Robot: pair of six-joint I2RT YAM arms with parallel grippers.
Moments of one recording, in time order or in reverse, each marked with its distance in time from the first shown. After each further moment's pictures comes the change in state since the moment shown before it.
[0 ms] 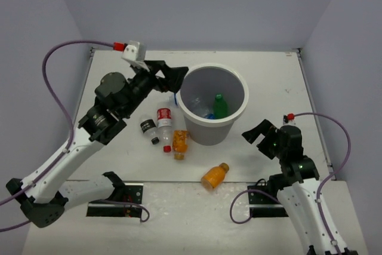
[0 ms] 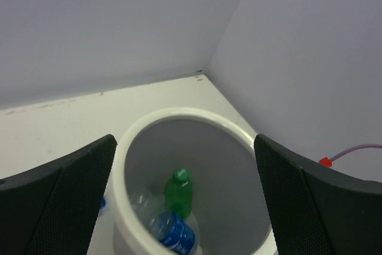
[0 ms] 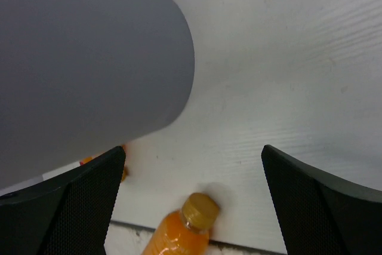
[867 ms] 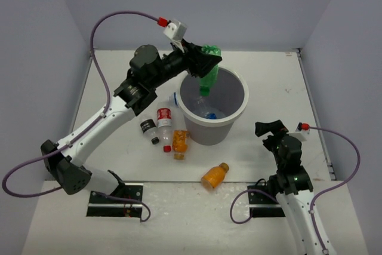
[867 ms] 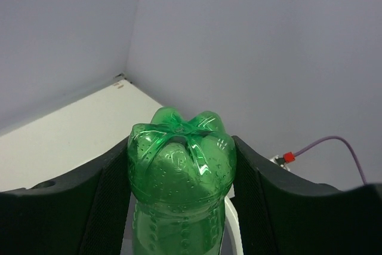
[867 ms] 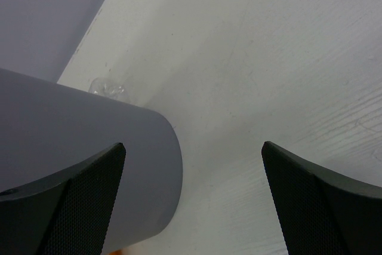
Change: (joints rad) left arm 0.033 0.286 0.164 0.201 0.363 -0.060; right arm 0.000 -0.211 -0.220 0.262 0.319 0.082
